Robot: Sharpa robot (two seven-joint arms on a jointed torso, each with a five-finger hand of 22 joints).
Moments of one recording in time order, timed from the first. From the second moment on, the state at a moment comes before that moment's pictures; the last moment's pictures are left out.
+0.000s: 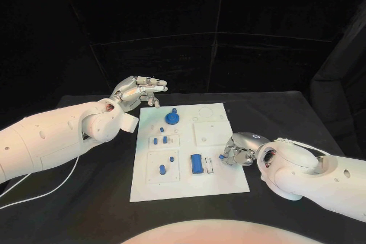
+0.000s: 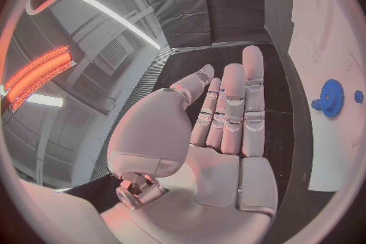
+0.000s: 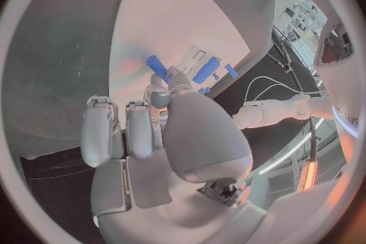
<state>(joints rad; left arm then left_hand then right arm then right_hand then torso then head) 1.21 -0.77 -0.10 1.30 -0.06 0.00 0.45 1.23 0.00 0.41 -0.22 0.05 0.96 0.20 0.19 0.07 0.99 0.12 0.30 0.07 1.22 0.03 1.03 0.40 0.16 1.24 0.12 0.60 0.50 0.98 -0.99 -0.04 1.86 -1.56 -0.24 -0.56 1.48 0.07 -0.14 0.15 0.45 1.07 0.08 0.23 0.28 1.37 -0.01 0.95 1.10 1.47 -0.07 1.38 1.26 0.05 1.44 0.04 1.45 1.31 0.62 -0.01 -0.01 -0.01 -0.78</state>
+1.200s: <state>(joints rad) 1.21 -0.77 -0.10 1.30 -0.06 0.00 0.45 1.23 0.00 0.40 -0.22 0.05 0.95 0.20 0.19 0.07 0.98 0.13 0.31 0.07 1.22 0.03 1.03 0.40 0.16 1.25 0.12 0.60 0.50 0.98 -0.89 -0.04 1.82 -1.45 -0.23 -0.59 1.38 -0.01 -0.01 0.27 0.47 1.15 0.05 0.20 0.31 1.41 -0.03 0.98 1.13 1.47 -0.08 1.40 1.29 0.05 1.45 0.03 1.46 1.31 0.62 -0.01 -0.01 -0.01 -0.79</state>
